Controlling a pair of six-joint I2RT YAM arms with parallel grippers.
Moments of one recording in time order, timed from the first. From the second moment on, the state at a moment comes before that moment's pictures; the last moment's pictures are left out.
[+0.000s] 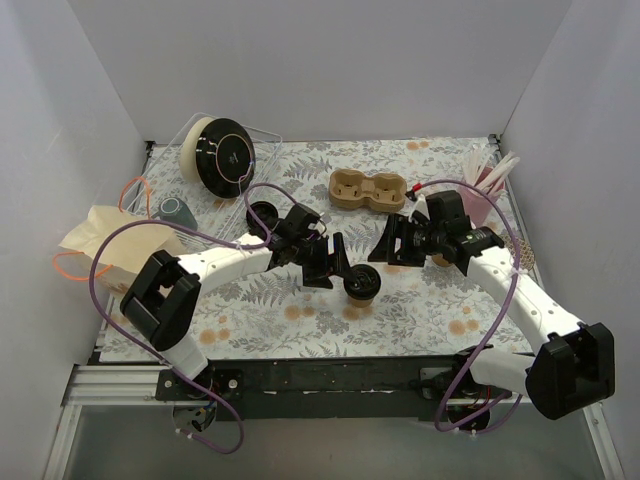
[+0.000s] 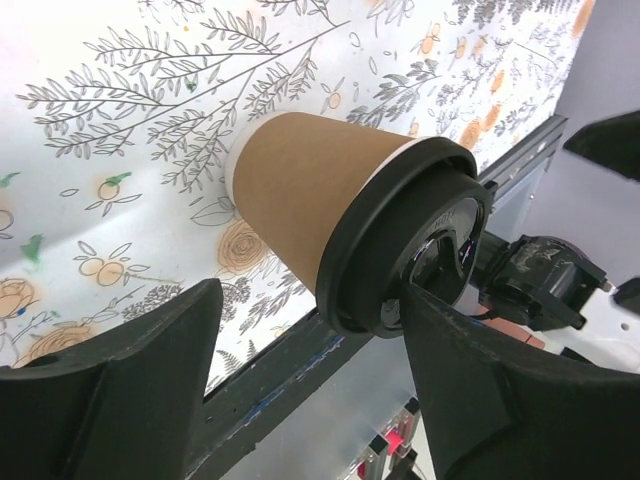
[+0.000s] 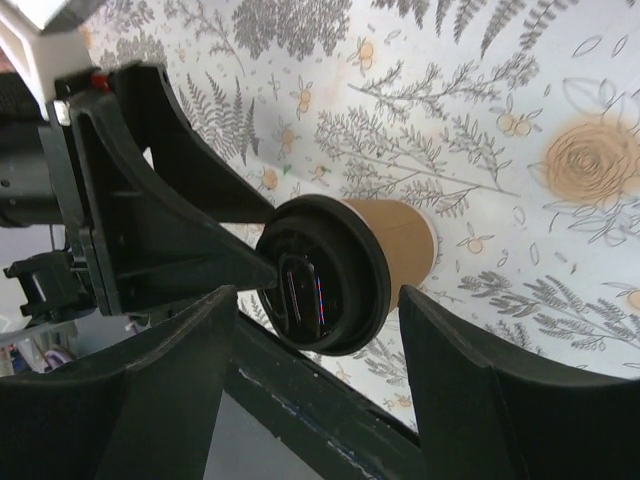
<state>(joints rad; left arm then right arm) -0.73 1.63 1.04 -0.30 0.44 -0.86 0.38 1.19 0.91 -0.55 -0.47 0.50</state>
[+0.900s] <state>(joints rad) -0.73 1.58 1.08 -0.39 0.39 -0.82 0.47 1.22 0.81 -0.52 -0.49 0.54</state>
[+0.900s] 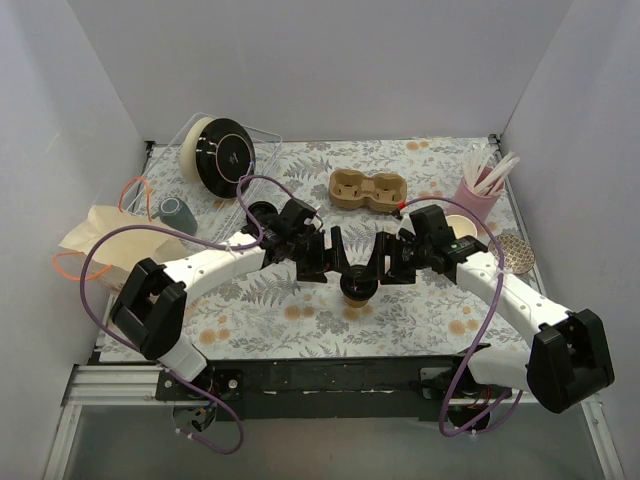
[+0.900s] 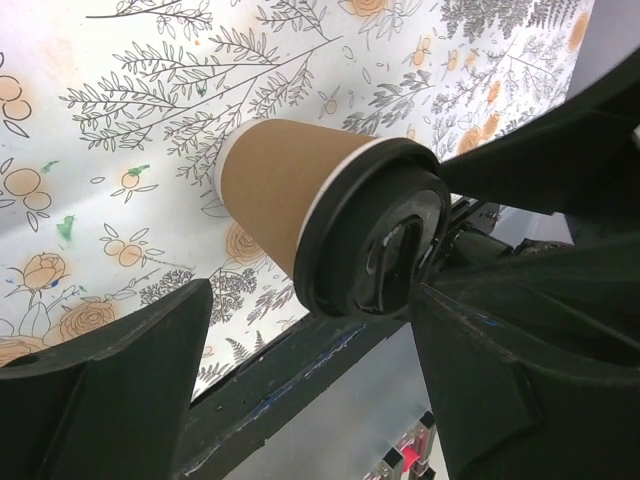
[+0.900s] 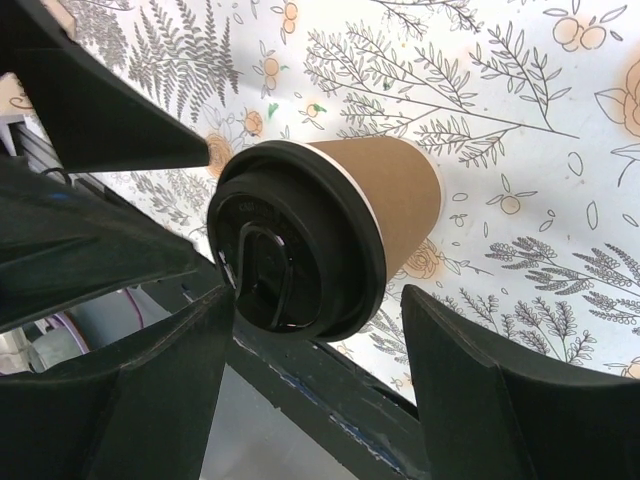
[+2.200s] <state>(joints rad) -0.68 1.57 0.95 -0.26 0.41 -0.73 0.46 1.26 0.69 -0.32 -0.57 0.53</state>
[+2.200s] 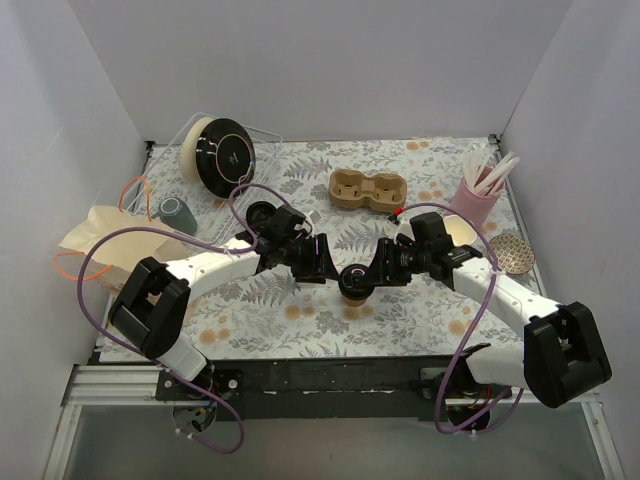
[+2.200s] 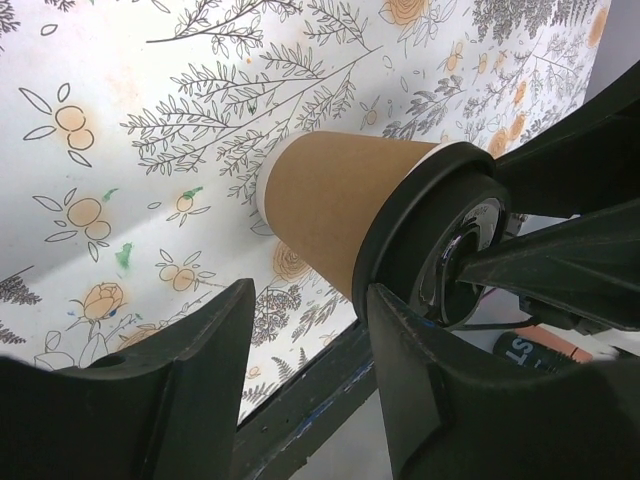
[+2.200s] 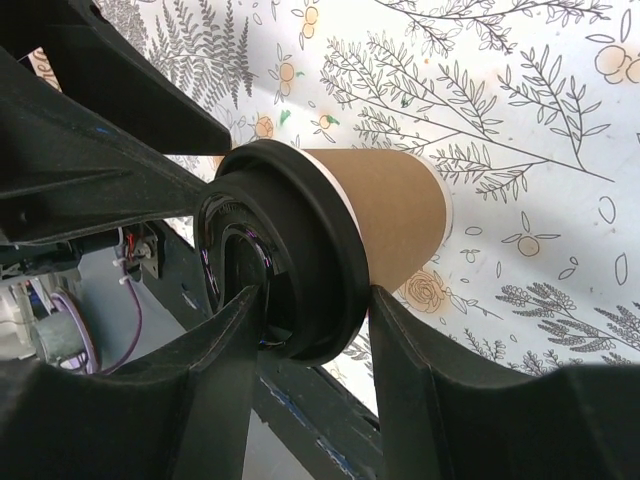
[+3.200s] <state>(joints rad) -0.60 1.58 1.08 -0.47 0.42 -0.53 0.47 1.50 0.92 -0.47 -0.76 0.13</state>
